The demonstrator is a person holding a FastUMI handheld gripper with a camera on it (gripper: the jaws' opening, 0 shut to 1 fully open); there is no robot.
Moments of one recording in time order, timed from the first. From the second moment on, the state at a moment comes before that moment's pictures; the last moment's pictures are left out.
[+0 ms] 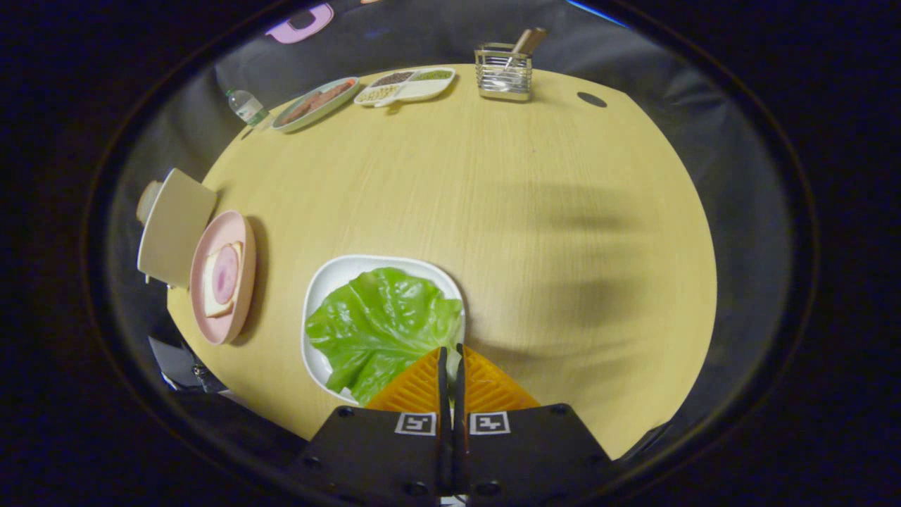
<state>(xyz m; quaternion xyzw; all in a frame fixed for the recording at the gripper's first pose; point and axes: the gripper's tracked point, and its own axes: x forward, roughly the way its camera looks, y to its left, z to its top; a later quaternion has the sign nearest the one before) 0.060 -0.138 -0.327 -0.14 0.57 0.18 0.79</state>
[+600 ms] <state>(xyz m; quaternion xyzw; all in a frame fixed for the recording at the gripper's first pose) 0.028 -0.078 -0.248 -0.06 0.54 0.21 0.81</state>
